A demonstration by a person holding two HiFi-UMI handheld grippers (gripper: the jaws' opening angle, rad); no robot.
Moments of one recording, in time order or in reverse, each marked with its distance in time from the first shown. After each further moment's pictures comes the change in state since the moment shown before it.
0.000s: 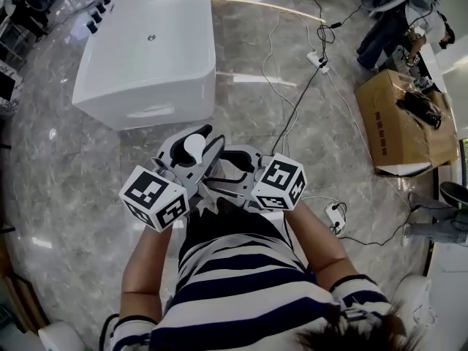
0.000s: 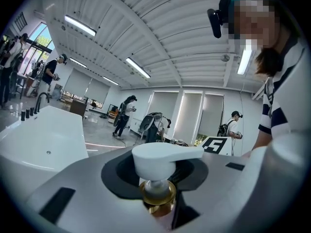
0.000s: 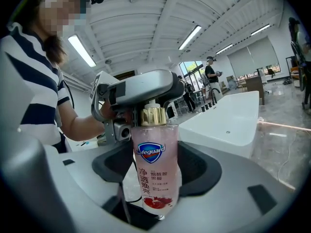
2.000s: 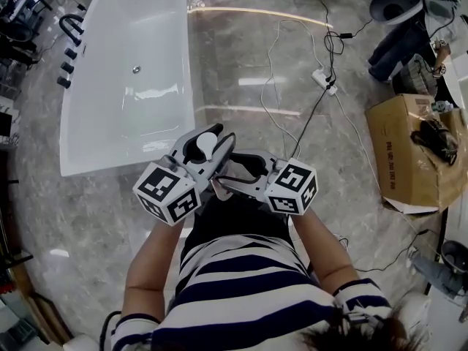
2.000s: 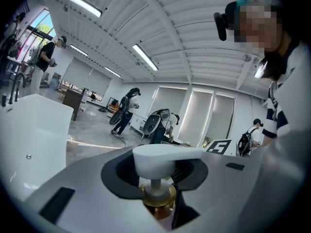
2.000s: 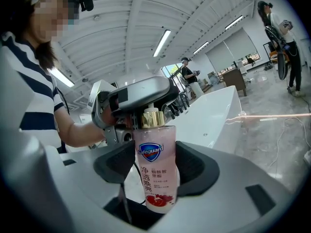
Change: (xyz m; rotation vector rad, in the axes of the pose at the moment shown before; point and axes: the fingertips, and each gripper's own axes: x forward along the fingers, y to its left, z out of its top) left arm 0.297 0.178 0.055 -0.072 0.044 -0.027; right arm -0.052 -0.331 0.075 0.189 -0.062 -0.084
